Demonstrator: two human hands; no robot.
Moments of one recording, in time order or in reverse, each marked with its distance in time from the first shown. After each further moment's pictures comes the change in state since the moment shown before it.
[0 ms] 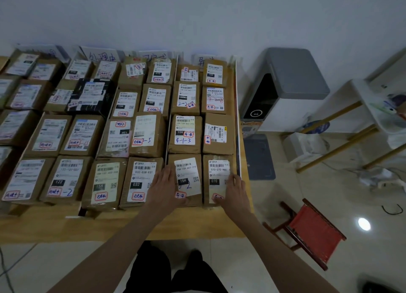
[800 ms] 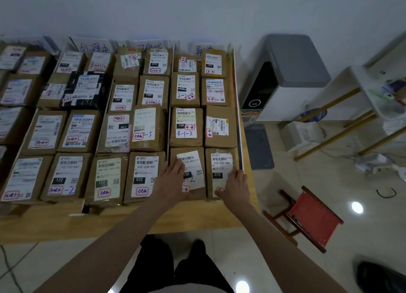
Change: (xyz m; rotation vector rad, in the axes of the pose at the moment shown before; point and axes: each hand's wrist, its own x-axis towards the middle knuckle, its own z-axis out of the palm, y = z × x) left_hand 0.005 0.003 -0.017 0.176 -0.052 0.206; right_hand -0.002 -0.016 0.008 -0.074 -0.007 0.108
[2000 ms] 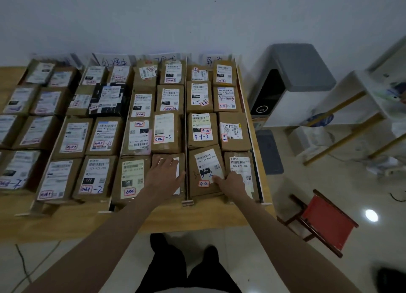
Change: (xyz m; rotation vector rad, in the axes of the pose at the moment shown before) left_hand -0.041 -0.065 -0.040 -0.012 0.161 -0.117; right_hand -0.004 -0.064 0.005 0.493 -0.145 0.202
